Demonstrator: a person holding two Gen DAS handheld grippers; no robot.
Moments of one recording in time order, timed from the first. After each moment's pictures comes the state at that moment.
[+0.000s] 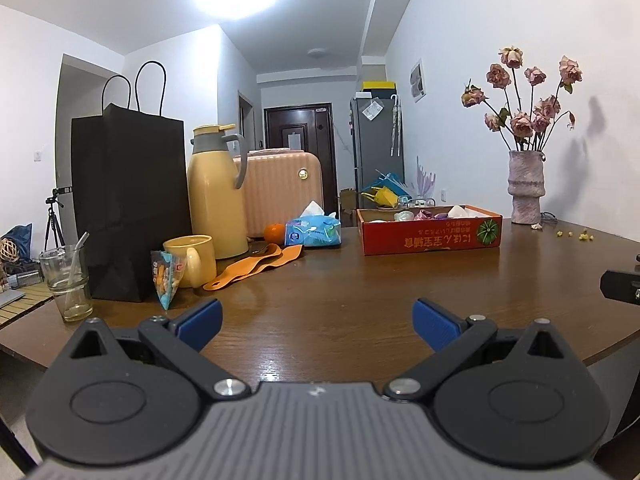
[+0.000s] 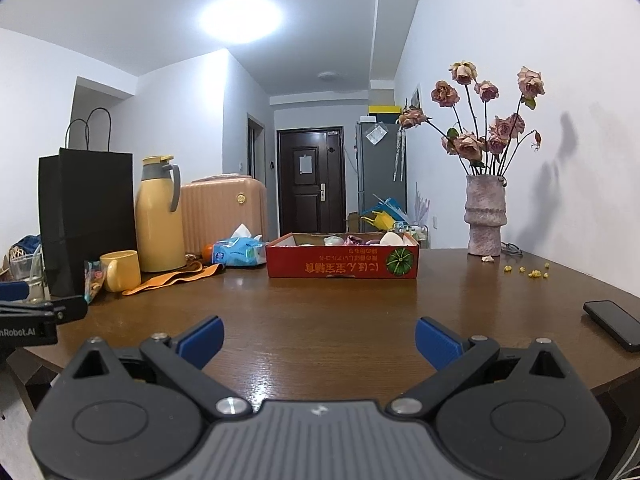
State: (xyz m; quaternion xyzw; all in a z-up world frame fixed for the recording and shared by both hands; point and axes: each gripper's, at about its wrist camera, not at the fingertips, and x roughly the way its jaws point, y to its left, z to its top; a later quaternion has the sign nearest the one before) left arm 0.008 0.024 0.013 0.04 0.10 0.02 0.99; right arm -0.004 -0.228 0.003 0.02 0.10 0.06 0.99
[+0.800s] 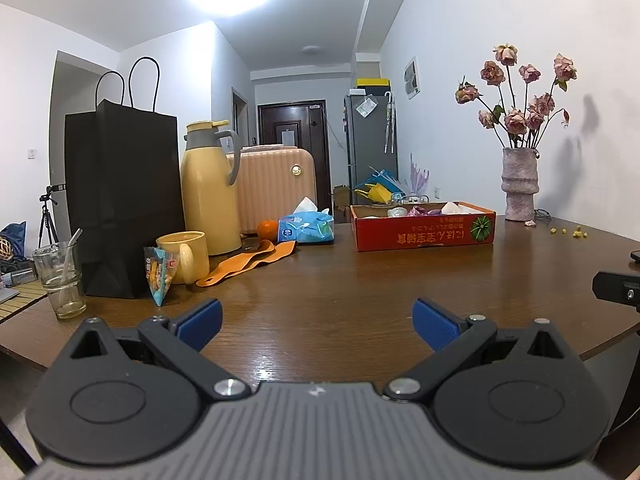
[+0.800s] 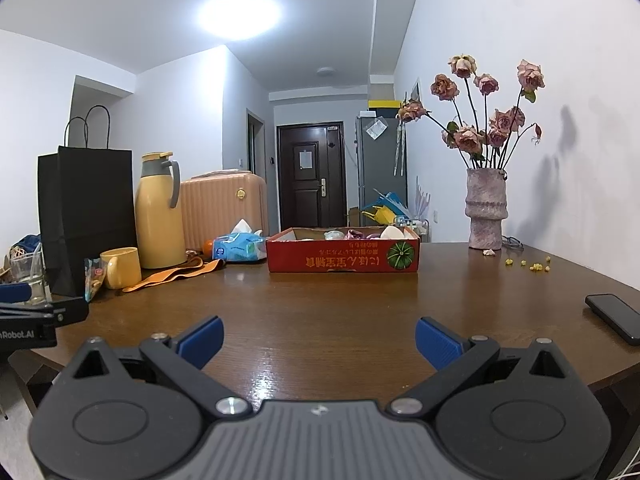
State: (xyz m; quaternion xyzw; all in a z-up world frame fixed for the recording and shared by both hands) left arm 0.009 0.028 0.011 0.04 0.11 0.01 0.99; right arm -0.001 -0.229 -0.001 0.02 0.11 0.06 0.99
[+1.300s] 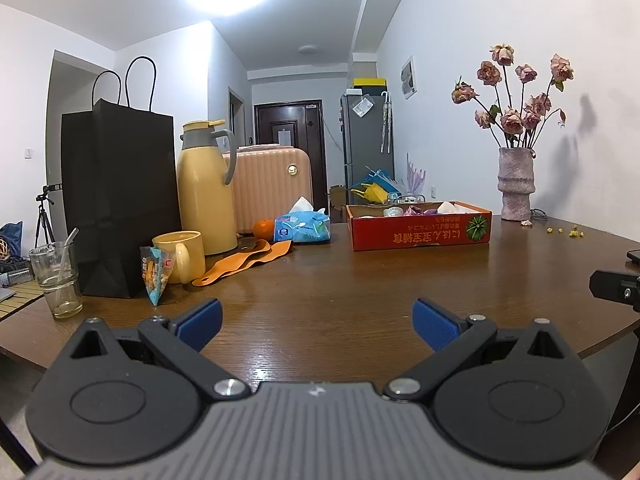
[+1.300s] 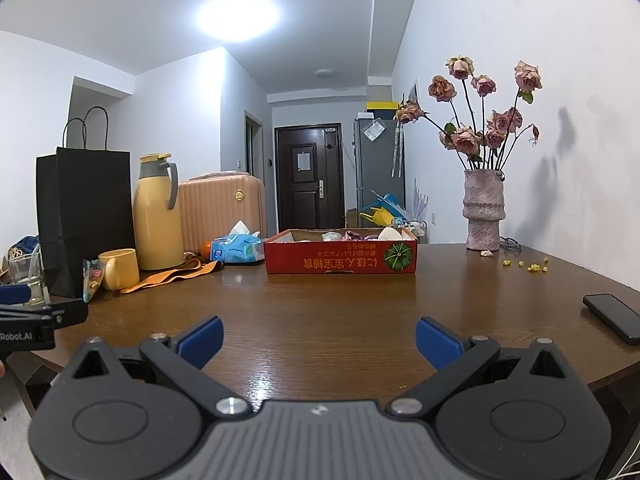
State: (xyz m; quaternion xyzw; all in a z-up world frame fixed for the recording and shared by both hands) left arm 0.008 0.028 0.010 0.04 0.11 0.00 0.99; right arm -0.003 -0.229 -0.001 0.02 0.11 0.05 0.99
